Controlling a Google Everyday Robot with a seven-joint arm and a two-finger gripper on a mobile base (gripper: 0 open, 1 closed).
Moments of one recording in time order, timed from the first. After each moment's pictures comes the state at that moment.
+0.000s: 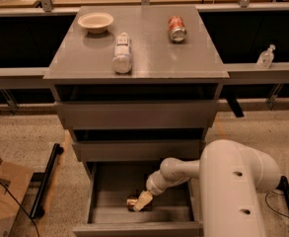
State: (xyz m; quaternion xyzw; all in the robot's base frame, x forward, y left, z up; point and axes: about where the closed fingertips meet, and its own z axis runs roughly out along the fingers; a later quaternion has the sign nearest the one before) arm 0.569 -0.002 0.240 -0.50 0.82 0.23 0.16
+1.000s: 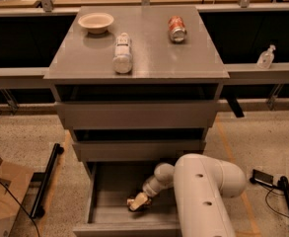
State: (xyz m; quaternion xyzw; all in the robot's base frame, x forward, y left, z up) arm 0.599 0.011 0.132 -0.46 0.85 0.24 0.13
